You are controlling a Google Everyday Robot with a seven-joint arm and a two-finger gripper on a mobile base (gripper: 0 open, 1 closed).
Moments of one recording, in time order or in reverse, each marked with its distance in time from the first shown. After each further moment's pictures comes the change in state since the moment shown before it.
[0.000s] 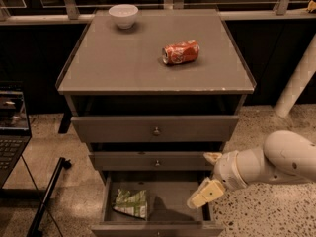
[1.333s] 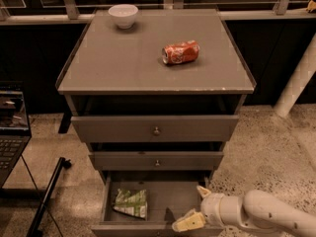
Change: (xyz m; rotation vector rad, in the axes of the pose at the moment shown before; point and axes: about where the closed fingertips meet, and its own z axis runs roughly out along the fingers) arm 0.112 -0.010 0.127 0.070 -0.153 0.178
